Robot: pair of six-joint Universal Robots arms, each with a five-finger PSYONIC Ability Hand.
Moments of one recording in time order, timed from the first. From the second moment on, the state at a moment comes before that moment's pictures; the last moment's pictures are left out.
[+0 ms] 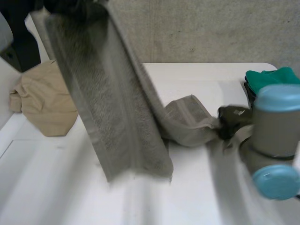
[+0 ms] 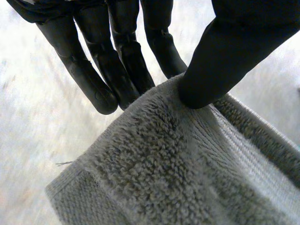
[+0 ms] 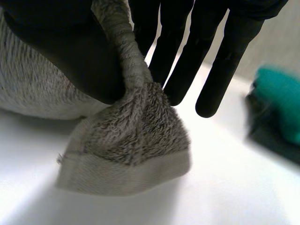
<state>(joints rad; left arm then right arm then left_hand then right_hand) 4.23 -1.54 -1.11 2.85 -1.38 3.24 1.98 -1.16 1.53 -0.01 1.73 3.06 1.14 1.20 1.19 1.20 1.00 1.14 1.18 1.19 1.19 1.00</state>
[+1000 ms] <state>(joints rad) 4.49 -2.03 -0.67 3.40 -1.36 3.43 1.76 -1.11 0.81 -0.33 1.40 2.90 1.14 1.20 1.19 1.20 1.00 1.14 1.18 1.19 1.19 1.01</state>
